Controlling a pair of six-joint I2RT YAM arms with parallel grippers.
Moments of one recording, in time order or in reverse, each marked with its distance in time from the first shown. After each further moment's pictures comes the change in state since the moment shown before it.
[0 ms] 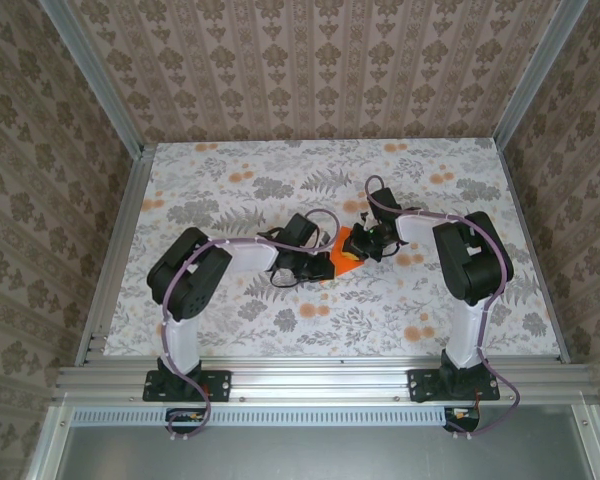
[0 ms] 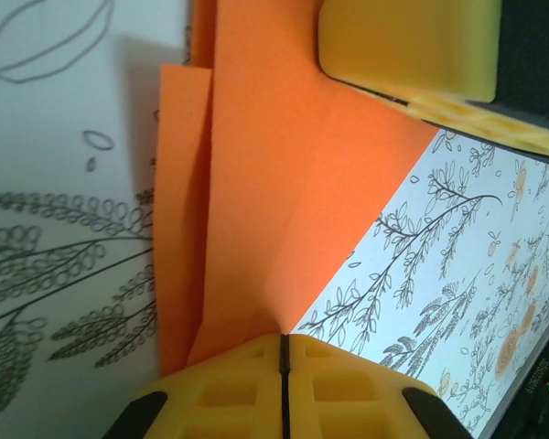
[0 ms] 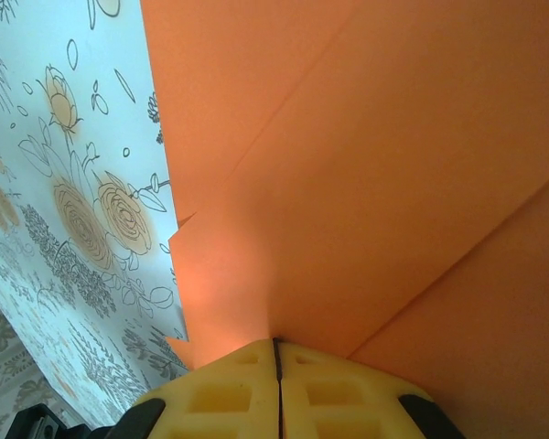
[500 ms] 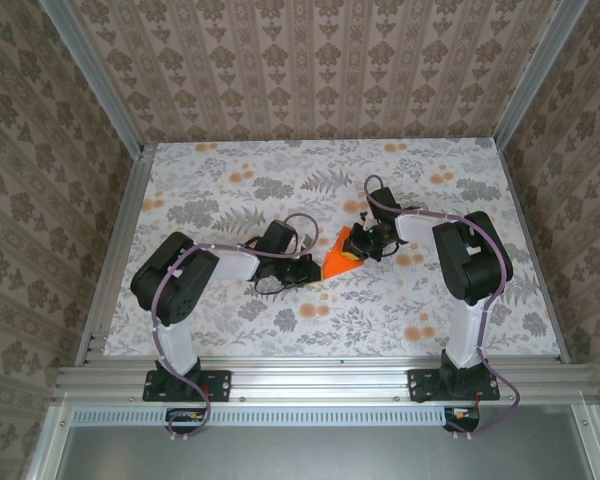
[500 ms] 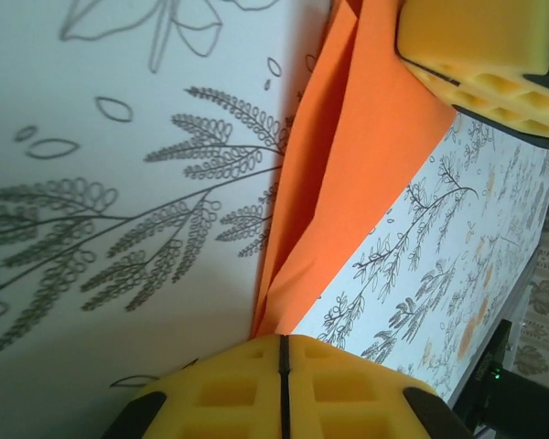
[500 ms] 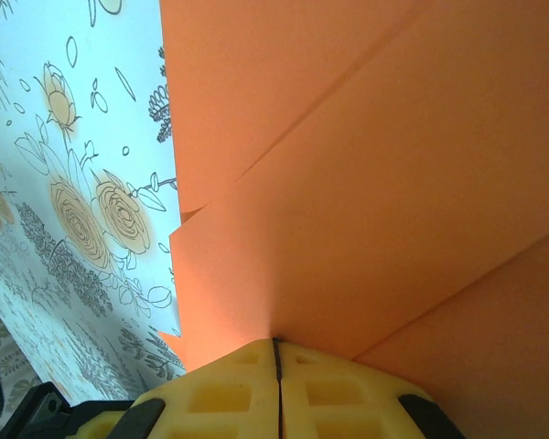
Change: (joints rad) left arm 0.079 -0.083 -0.197 0.198 0.098 -0.106; right arm 0.001 0.003 0.008 -0.015 0.005 -0.014
